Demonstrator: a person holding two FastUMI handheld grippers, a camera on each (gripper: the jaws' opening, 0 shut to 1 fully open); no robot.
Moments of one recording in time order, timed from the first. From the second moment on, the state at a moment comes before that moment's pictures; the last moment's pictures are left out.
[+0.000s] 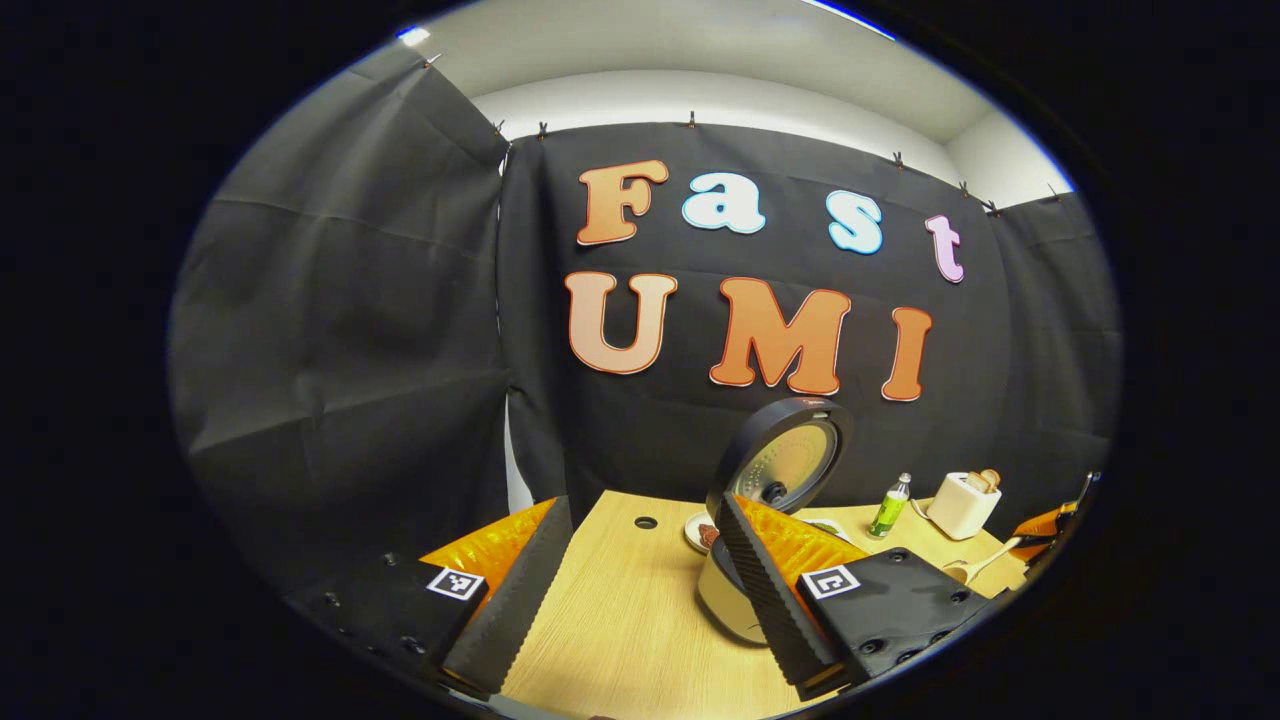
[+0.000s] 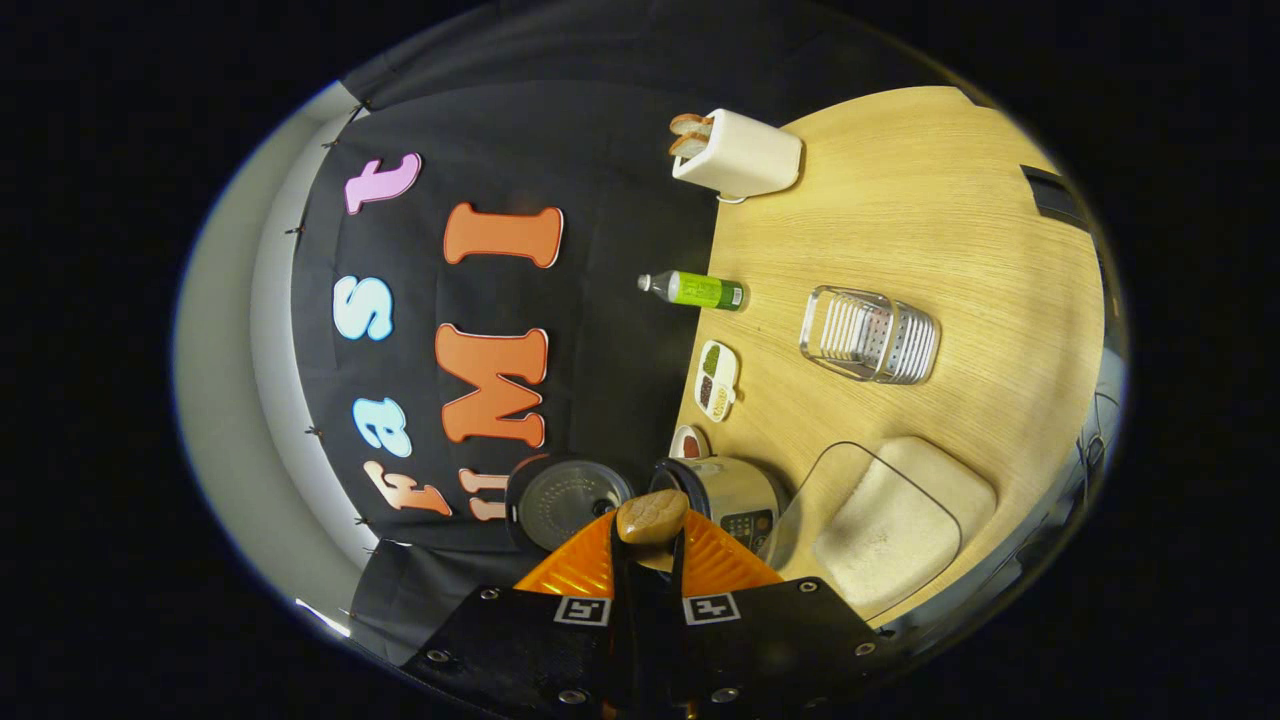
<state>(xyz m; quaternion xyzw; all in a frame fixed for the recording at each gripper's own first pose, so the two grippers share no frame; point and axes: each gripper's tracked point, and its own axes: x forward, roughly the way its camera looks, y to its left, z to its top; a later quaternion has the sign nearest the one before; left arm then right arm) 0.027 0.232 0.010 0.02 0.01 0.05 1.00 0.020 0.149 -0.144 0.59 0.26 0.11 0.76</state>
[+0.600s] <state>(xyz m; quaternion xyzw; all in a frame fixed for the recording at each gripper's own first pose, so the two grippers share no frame) 0.035 0.234 0.010 0.04 0.01 0.05 1.00 0.089 0.214 -0.094 0.59 0.27 0.15 0.75</state>
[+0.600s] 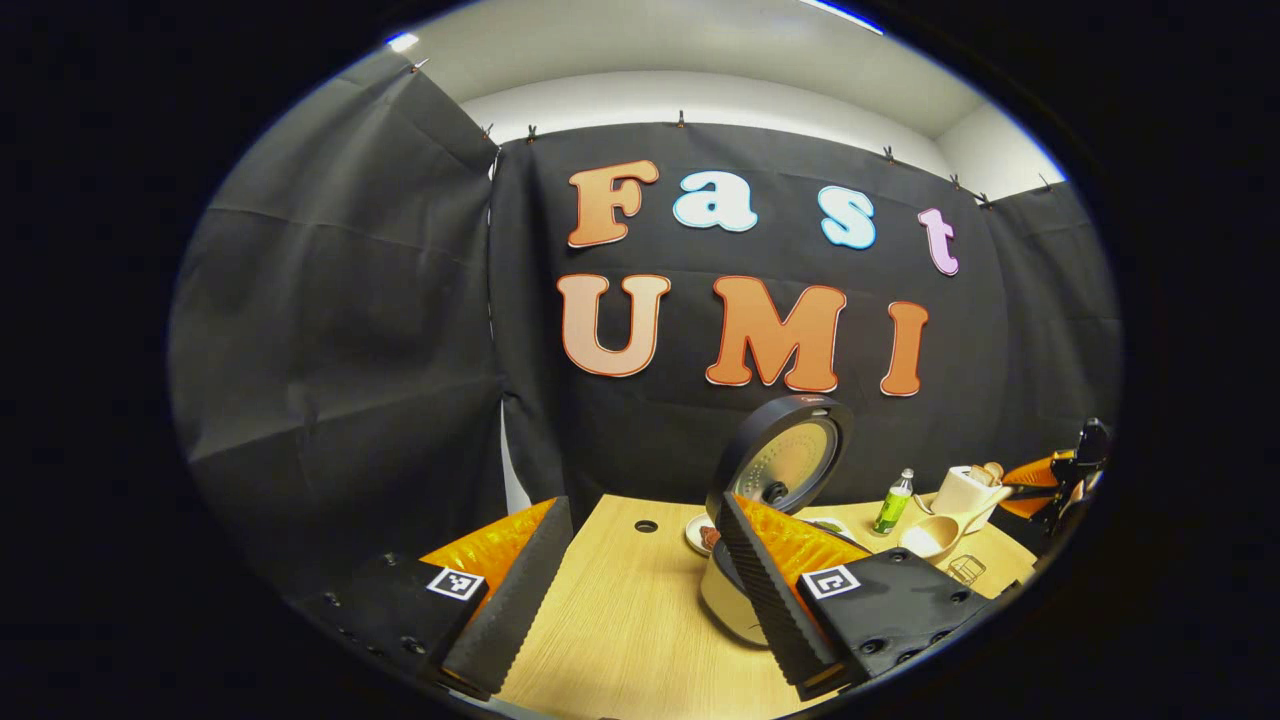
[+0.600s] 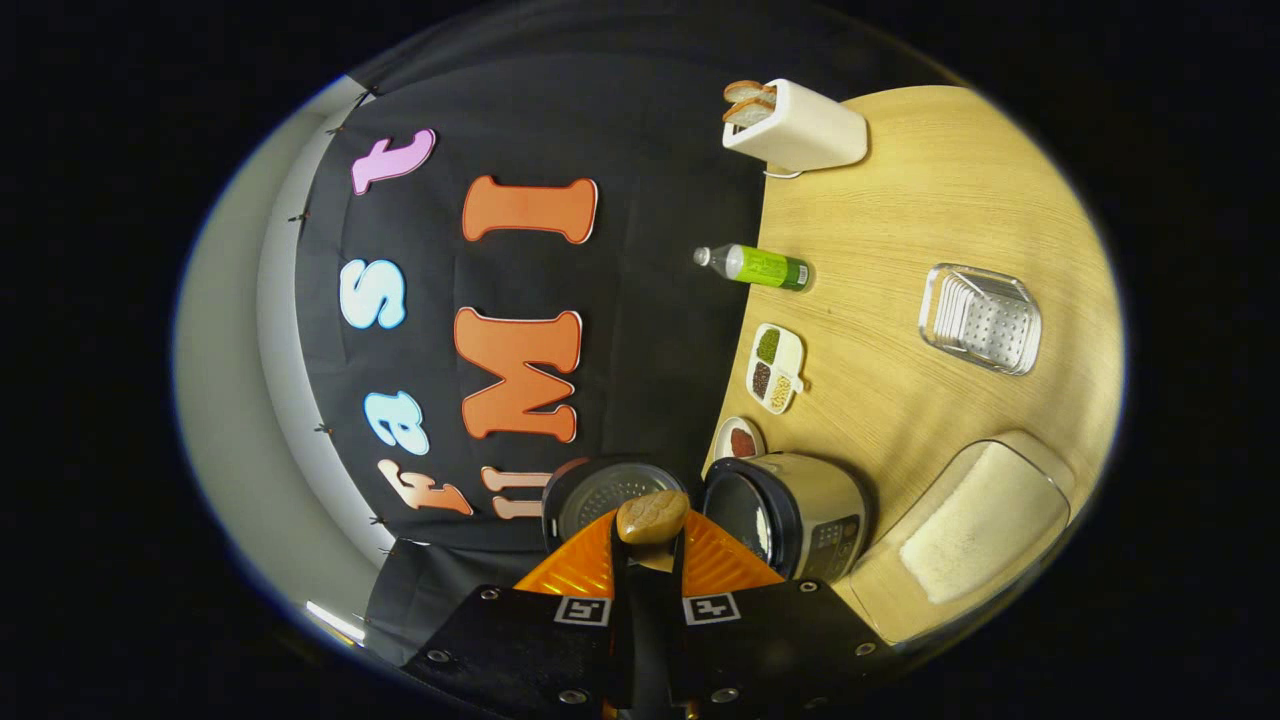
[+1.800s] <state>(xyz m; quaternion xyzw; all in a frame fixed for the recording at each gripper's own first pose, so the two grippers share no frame) 0.034 0.274 -0.004 0.04 0.03 0.09 0.99 0.167 0.301 -0.046 0.44 0.22 0.18 0.85</state>
